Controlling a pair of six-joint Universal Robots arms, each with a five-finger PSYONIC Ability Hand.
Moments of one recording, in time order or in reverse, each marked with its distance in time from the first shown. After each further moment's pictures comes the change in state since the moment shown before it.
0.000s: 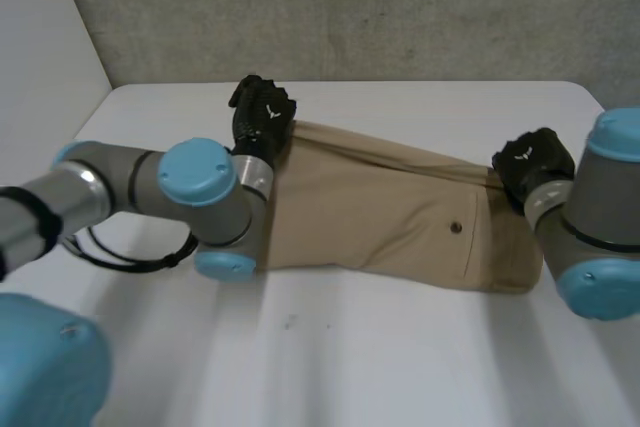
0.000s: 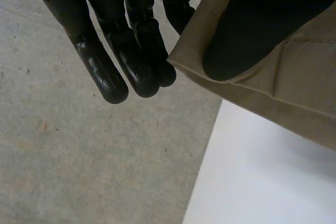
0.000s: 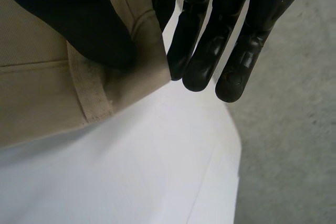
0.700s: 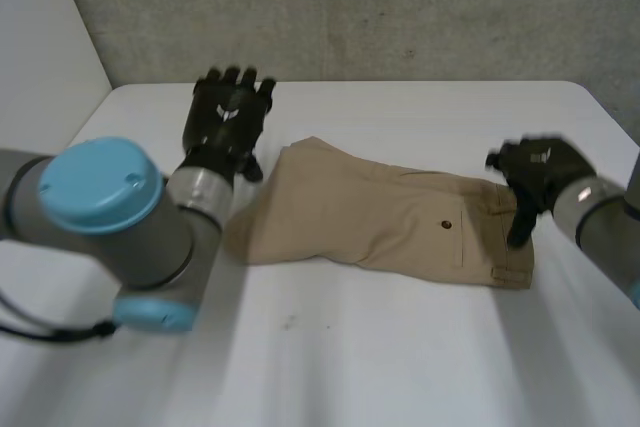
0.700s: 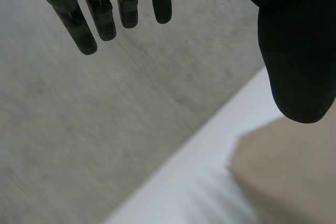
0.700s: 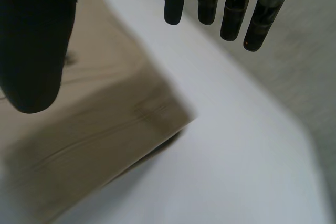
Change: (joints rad) left arm 0.005 0.515 -0.575 -0.037 -0.002 -0.559; right arm -0.061 -0.202 0.075 0.298 -0.178 0.339; left_hand -0.918 -0.994 -0.981 -0.997 -0.959; right_hand -0.768 -0.959 -0.970 -0.954 -0.920
